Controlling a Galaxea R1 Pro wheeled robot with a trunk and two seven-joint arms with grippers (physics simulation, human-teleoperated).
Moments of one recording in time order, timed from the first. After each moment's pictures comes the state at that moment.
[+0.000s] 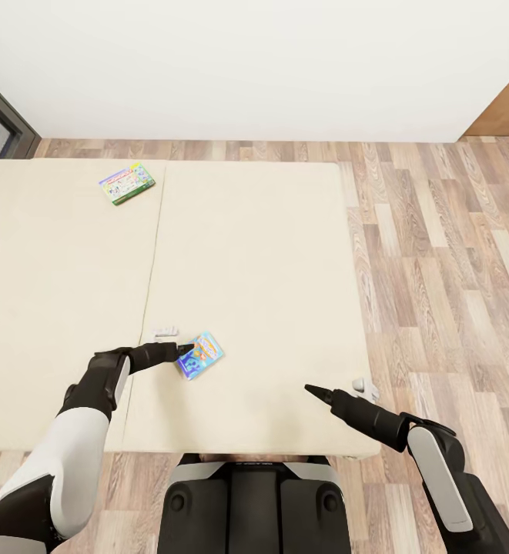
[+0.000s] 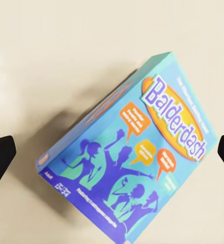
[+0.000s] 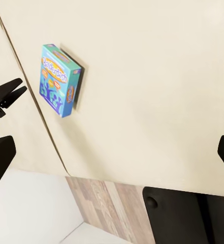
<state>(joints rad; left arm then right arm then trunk) -0.90 0.00 0.43 -0.69 -0.36 0.44 -0.66 -0.31 -0.08 -0.08 -1.50 -0.77 0.90 0.25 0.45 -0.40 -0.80</state>
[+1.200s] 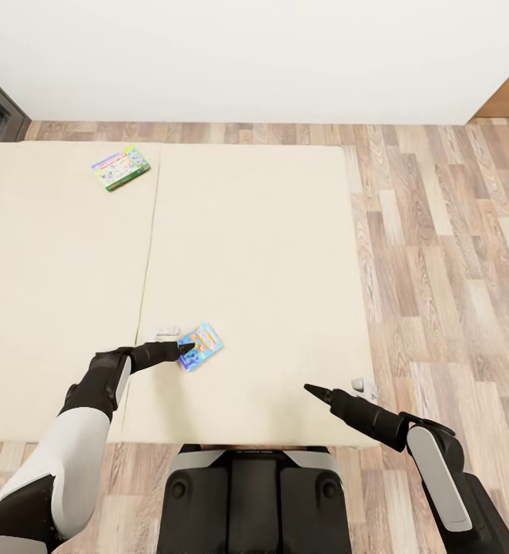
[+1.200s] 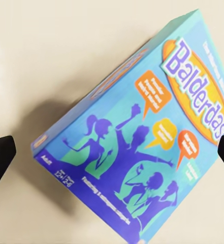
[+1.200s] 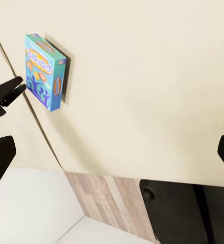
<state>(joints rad) -0.90 0.00 0.43 -0.69 -0.37 0.41 -0.66 -0.31 -0.08 -0.08 -1.50 -0.77 0.90 0.25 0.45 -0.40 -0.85</state>
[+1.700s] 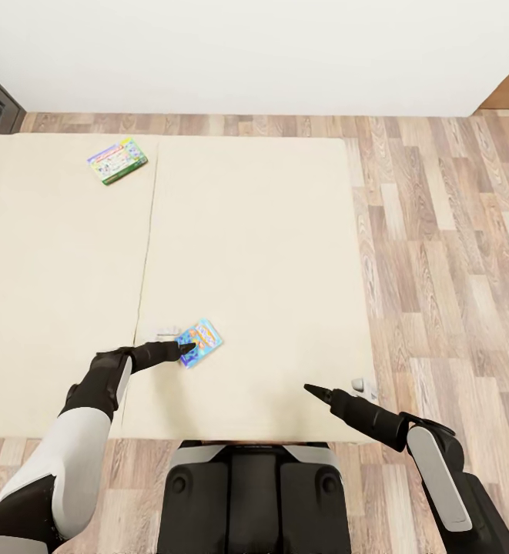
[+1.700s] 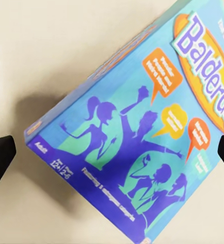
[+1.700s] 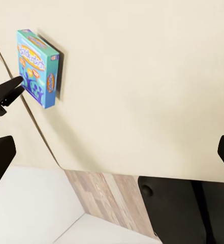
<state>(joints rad) -0.90 0.00 0.43 -0.69 -0.36 0.41 -0.66 -0.31 -0.08 -0.08 -1.50 -0.77 0.90 0.25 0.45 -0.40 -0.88</state>
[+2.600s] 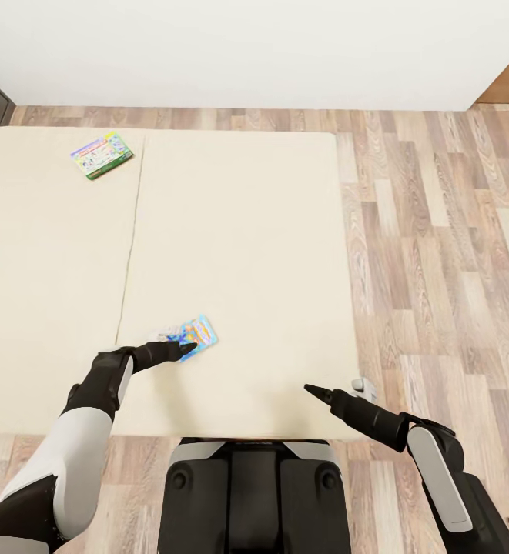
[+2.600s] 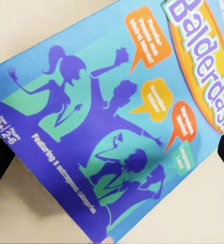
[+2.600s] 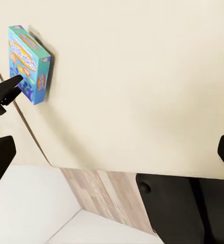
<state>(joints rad) -0.90 -0.01 0.43 -0.69 -0.37 0.41 -0.66 -0.31 -0.08 -0.08 -1.50 -0.77 0.90 0.25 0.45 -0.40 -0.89</state>
